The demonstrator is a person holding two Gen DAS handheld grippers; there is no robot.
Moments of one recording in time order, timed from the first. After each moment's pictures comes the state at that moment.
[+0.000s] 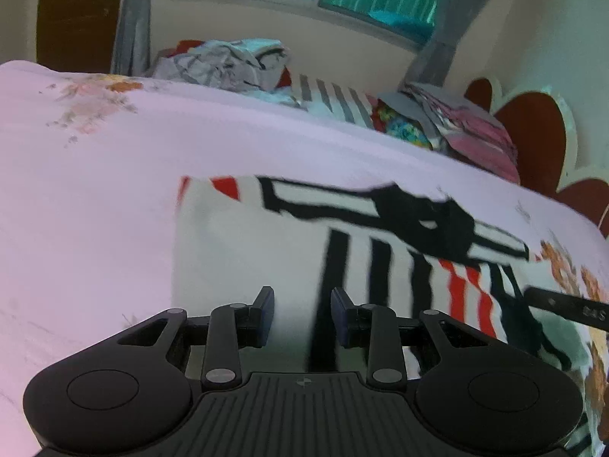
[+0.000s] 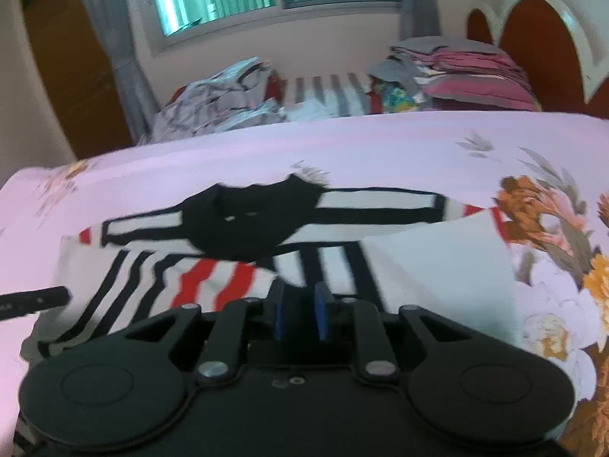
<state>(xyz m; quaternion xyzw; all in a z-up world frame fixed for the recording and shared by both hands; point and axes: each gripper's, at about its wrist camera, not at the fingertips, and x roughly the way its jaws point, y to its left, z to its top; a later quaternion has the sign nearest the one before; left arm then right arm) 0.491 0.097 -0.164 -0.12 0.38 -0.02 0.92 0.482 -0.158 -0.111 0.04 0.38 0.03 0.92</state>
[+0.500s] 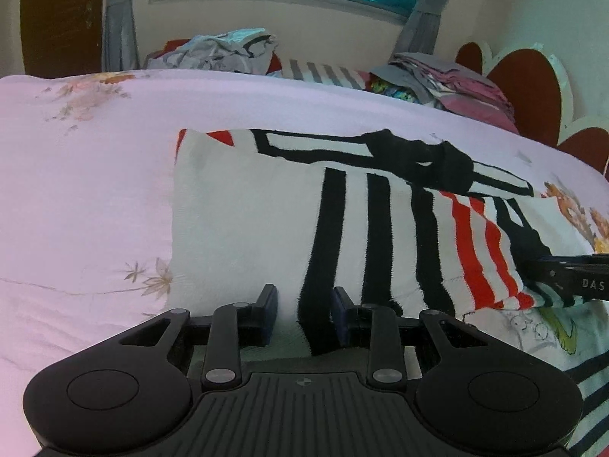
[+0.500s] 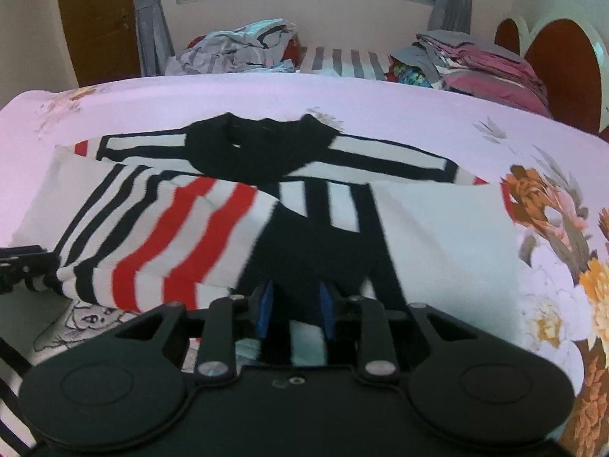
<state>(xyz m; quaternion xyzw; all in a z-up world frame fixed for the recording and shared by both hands) 0.458 0.086 -0.182 -0.07 0.39 -0.02 0.92 0.465 -0.160 -0.140 -0.04 0.42 0.03 0.91</state>
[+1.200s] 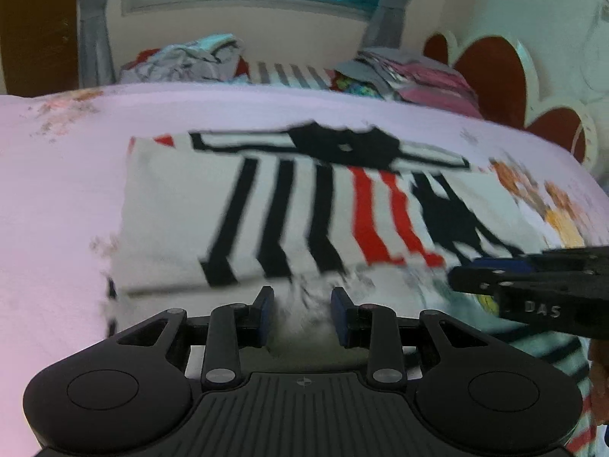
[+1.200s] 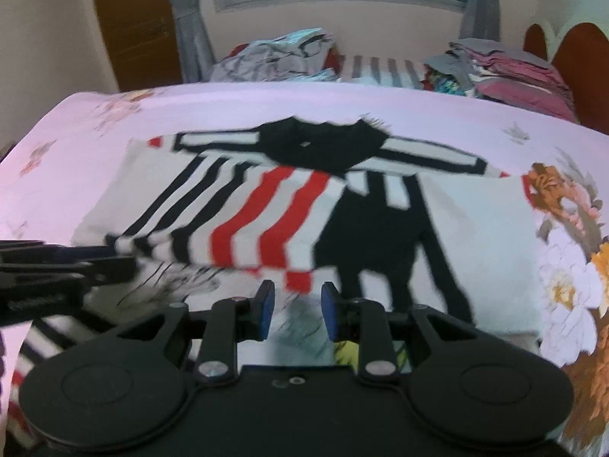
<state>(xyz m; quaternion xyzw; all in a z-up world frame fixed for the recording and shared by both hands) 0.400 0.027 -0.156 -0.05 0.39 -0.06 0.92 0.401 -0.132 -0.123 -0.03 0.41 0.11 0.90</state>
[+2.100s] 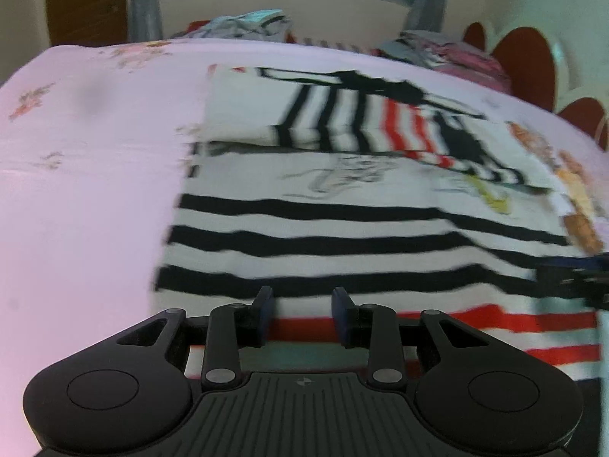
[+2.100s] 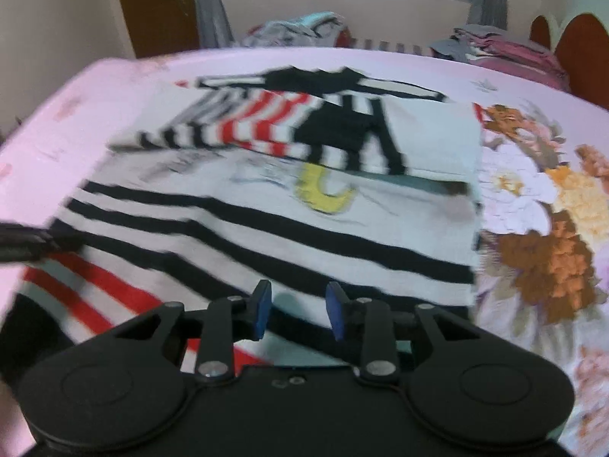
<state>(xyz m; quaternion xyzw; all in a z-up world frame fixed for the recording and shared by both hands) 0.284 0.037 -0.165 -0.06 0.42 0.00 0.90 0.292 -0.182 -0.126 -0.03 0.42 0.15 0.89</state>
